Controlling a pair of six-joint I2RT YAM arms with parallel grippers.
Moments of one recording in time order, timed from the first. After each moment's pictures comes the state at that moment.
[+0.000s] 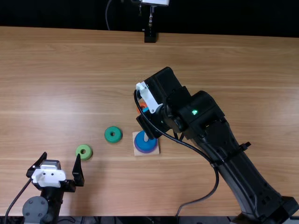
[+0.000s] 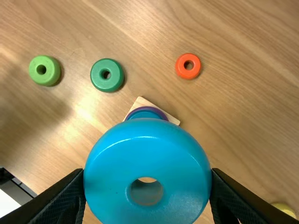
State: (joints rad) left arm -0.06 0.01 0.09 -0.26 0.01 -0.08; right arm 0.63 1.80 1.96 -1.30 -0.06 -0.06
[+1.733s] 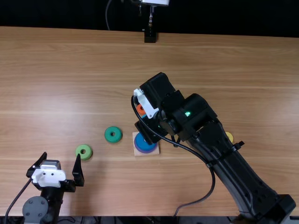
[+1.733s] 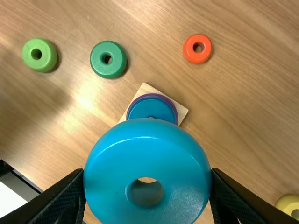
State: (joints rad) left arm -0.06 0.01 0.09 -0.26 0.01 -0.08; right arm 0.65 1.80 1.90 -1.29 -0.06 -0.04
